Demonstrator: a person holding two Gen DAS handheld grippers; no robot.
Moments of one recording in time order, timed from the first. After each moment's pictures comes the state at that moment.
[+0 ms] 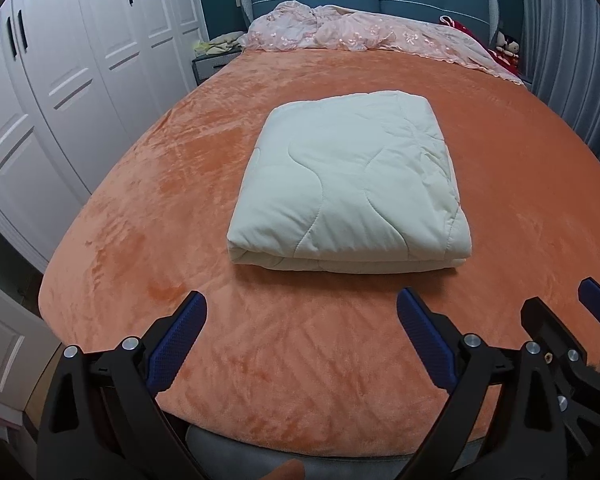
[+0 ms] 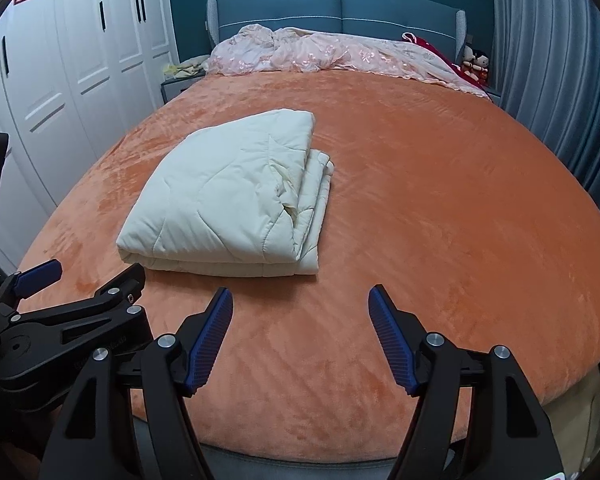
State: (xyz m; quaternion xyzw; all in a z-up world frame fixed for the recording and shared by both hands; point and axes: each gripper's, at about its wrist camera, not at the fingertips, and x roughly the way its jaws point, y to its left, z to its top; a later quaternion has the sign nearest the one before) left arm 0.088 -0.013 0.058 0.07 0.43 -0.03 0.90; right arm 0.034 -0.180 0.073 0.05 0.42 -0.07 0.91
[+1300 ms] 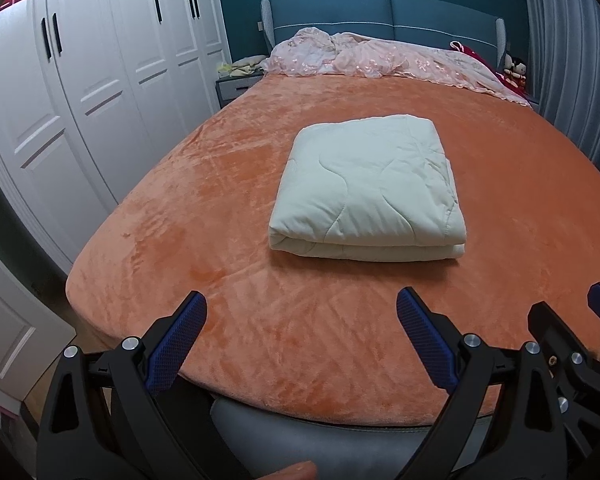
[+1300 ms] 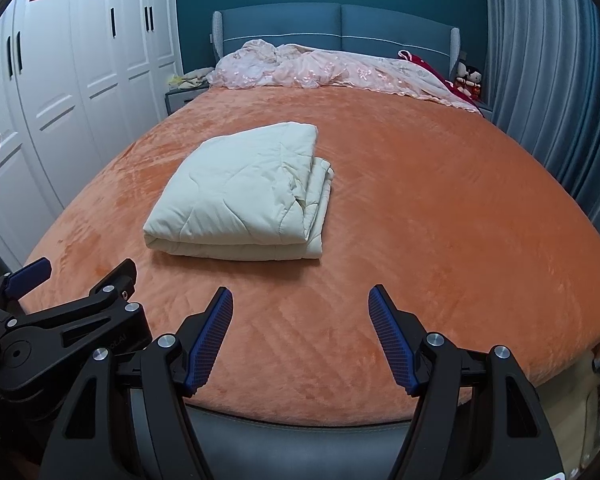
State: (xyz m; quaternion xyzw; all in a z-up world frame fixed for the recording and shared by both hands) left arm 0.023 0.009 0.081 0.06 0.39 0.00 0.92; right arm -0.023 -0.157 0.095 0.04 0.39 -0.08 0.92
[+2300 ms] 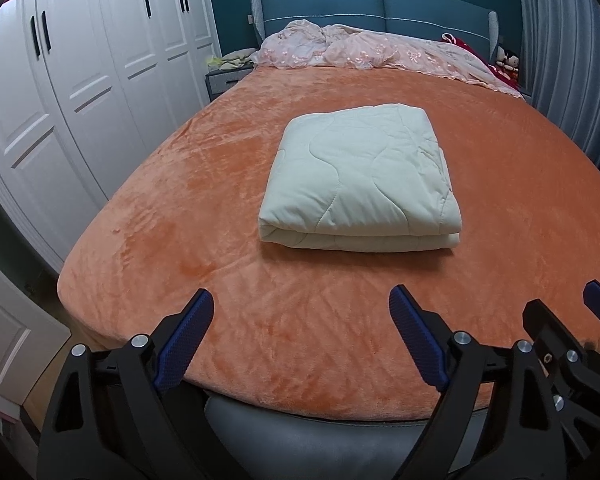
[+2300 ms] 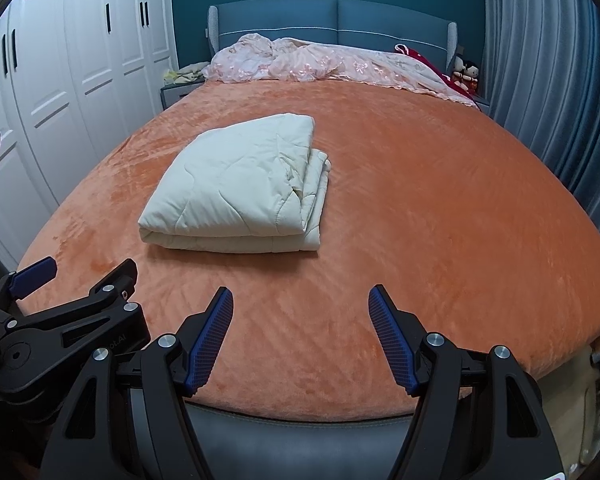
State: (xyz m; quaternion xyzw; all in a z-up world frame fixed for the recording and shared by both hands) left arm 0.029 0.014 0.074 0.06 0.40 -0.02 0.91; right arm -0.024 -0.157 0.088 0.03 0.40 -0.09 0.91
